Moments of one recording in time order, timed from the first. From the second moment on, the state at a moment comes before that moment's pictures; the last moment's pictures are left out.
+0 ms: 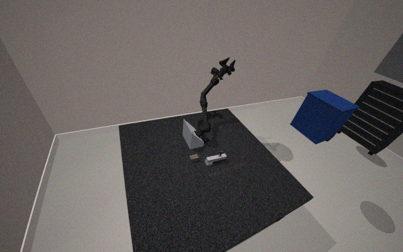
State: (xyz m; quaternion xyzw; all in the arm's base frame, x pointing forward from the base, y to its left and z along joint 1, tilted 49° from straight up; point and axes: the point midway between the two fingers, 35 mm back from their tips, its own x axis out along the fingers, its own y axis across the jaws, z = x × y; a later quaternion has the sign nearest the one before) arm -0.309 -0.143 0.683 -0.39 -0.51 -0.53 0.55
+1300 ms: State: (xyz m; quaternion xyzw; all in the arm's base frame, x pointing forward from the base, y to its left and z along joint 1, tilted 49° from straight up) arm 0.095 0.037 0.678 -0.60 -0.33 -0.08 0.72
